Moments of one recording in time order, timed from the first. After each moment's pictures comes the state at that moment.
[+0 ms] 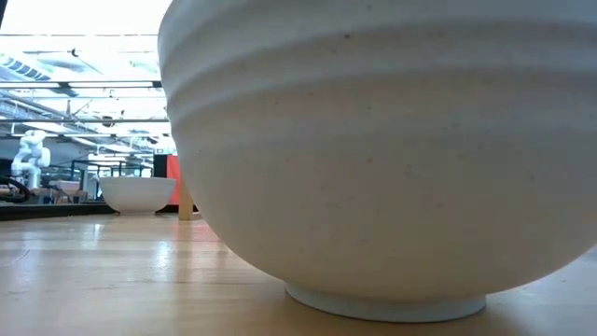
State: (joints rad) left arm -0.14 1.72 1.56 -0.80 -0.06 0.12; right arm -0.59 1.20 1.98 -1.27 0.08 -0.59
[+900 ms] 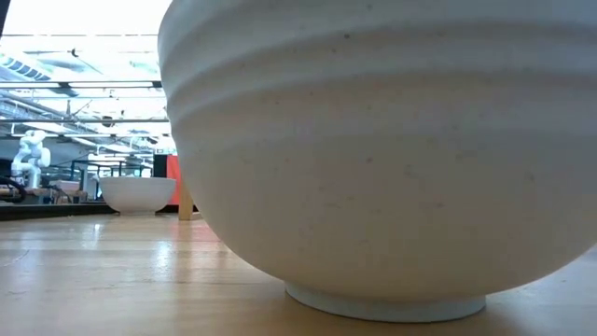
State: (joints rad) left arm 0.04 1.70 2.20 -1.37 -0.44 -0.13; right arm -0.59 1.20 1.98 -1.27 0.08 -0.59
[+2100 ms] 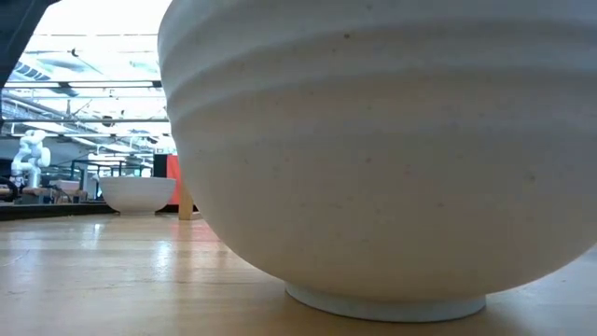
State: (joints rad) left arm 0.40 1.85 2.22 -1.46 -0.07 0.20; right arm -0.59 1.20 1.98 -1.27 0.08 -0.56
